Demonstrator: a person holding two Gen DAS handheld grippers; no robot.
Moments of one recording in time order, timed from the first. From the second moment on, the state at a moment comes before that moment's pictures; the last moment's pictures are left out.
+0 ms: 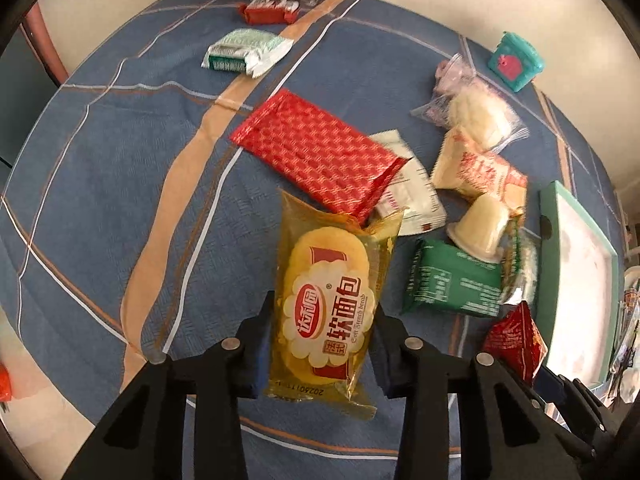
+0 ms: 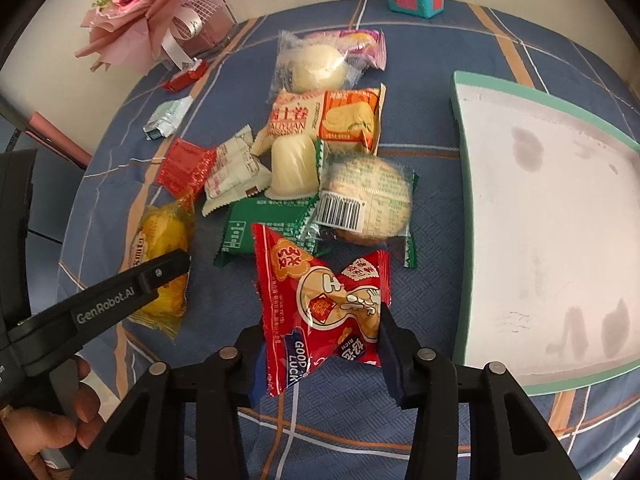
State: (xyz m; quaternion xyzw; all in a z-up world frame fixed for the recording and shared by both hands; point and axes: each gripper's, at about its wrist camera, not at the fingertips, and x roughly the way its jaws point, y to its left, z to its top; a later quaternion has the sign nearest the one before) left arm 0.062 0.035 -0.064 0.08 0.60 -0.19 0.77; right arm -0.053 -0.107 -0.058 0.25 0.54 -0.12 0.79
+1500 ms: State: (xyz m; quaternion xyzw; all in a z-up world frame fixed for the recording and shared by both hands) left arm -0.004 -0.190 -0.008 0.17 0.52 -0.34 0.76; right arm -0.117 -0.308 -0.027 0.32 0.44 -0.37 0.75
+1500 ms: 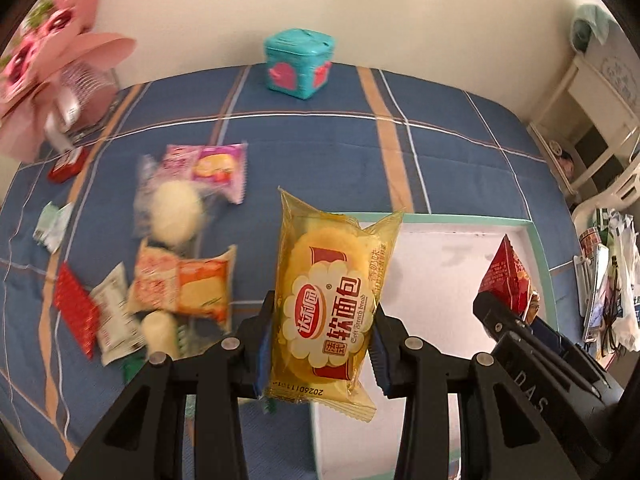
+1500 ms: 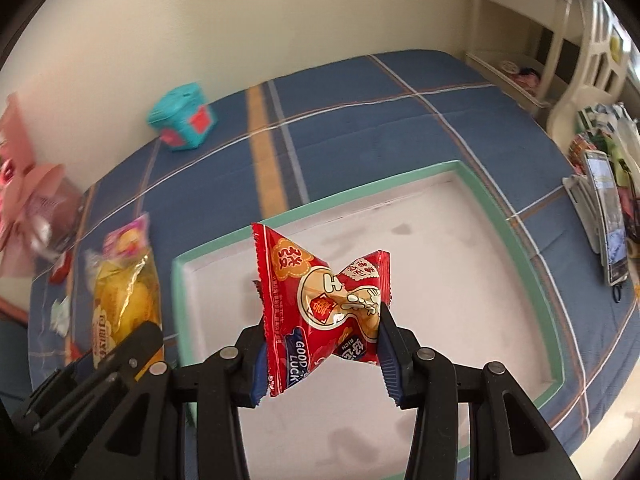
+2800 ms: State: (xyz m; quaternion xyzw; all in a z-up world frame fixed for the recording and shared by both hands) left arm 0.008 -0.232 -0.012 0.19 0.54 -0.35 0.75; right arm -0.118 -0.347 -0.053 0.32 0.47 -0.40 0.72
